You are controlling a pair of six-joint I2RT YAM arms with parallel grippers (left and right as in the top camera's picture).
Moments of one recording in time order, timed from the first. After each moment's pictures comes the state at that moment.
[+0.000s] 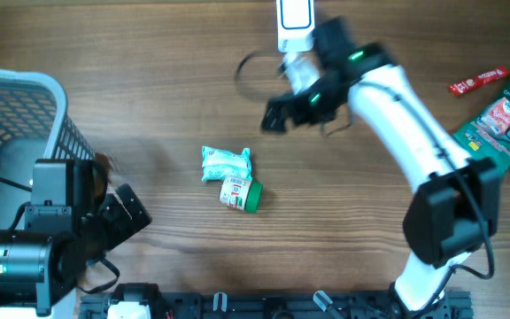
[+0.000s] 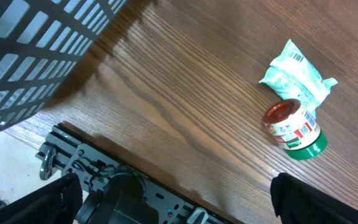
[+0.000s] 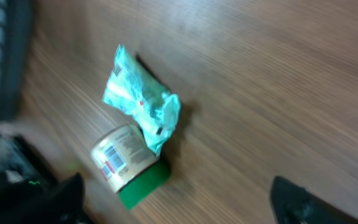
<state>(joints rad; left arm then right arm) -0.03 0.93 1.33 -1.66 -0.11 -0.62 0.41 1.92 1.62 -1.04 -0.49 0.00</state>
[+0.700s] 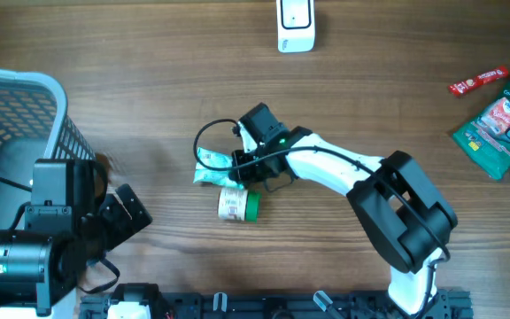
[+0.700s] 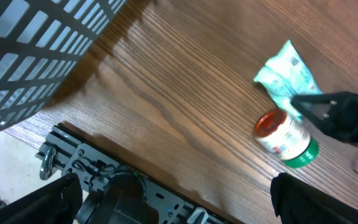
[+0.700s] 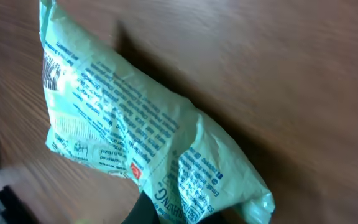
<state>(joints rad) -0.03 0.93 1.33 -1.66 -0.11 -0.62 0.69 2.00 1.20 -0.39 -0.44 0.55</state>
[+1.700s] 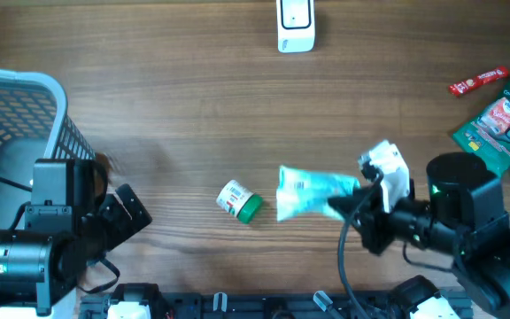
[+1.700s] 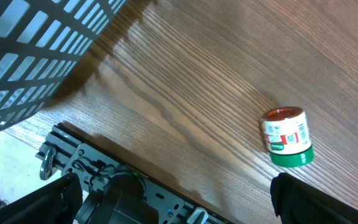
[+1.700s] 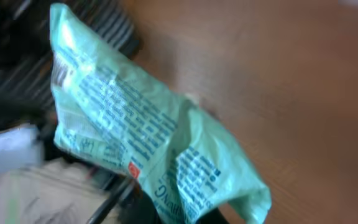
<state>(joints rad) -0.03 0.93 1.33 -1.66 -0.11 -0.62 0.47 0.83 1.19 -1.08 -0.42 0.12</state>
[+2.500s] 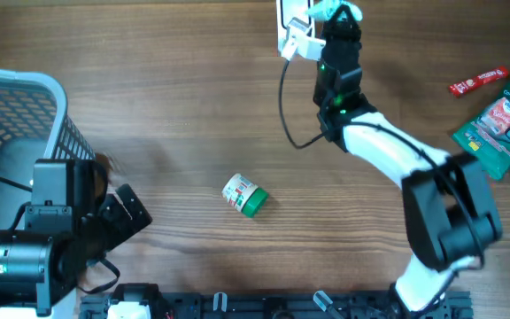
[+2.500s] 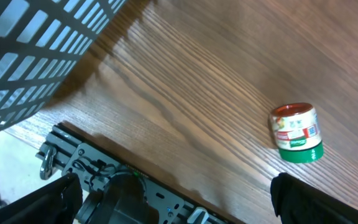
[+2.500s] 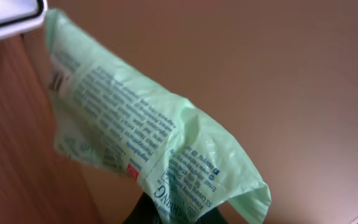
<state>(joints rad) -0.03 0.93 1.33 -1.66 -0.11 -0.62 0.39 1.90 1.16 0.69 0.60 -1.61</state>
